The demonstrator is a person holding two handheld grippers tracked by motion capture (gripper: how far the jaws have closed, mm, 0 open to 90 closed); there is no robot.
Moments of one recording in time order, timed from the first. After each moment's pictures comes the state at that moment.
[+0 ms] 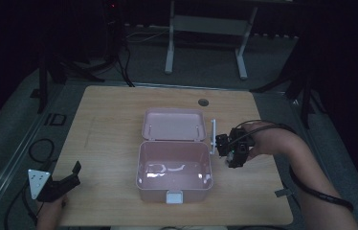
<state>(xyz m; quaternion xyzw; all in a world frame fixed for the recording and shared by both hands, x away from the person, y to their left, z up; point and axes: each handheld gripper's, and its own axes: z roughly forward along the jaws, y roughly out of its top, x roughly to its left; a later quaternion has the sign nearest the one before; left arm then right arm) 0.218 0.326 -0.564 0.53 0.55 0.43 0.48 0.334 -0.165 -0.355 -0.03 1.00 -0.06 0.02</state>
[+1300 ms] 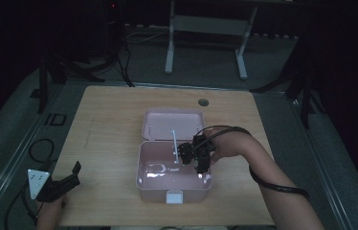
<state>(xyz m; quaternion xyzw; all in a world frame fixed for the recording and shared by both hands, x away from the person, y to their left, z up) 0.218 0.327 -0.564 0.53 0.54 0.42 0.49 0.333 -0.080 -0.396 -0.10 0.99 -0.06 0.00</state>
